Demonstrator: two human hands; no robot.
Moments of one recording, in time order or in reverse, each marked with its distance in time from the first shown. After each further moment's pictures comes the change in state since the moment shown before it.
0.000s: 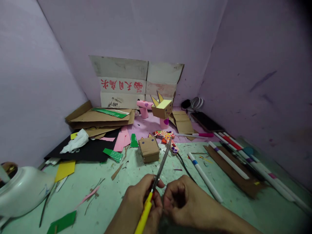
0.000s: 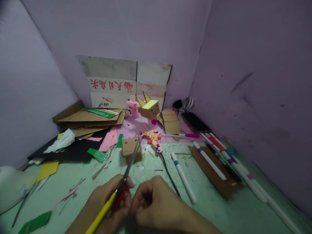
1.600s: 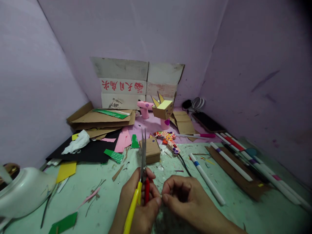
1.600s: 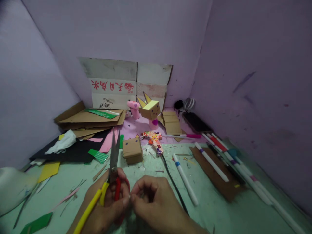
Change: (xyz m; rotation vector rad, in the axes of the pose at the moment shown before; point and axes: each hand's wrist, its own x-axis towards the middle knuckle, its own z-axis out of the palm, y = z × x) left_hand 0.005 -0.013 0.005 -0.421 0.044 0.072; right_hand -0.002 -0.012 0.010 0.021 0.237 -0.111
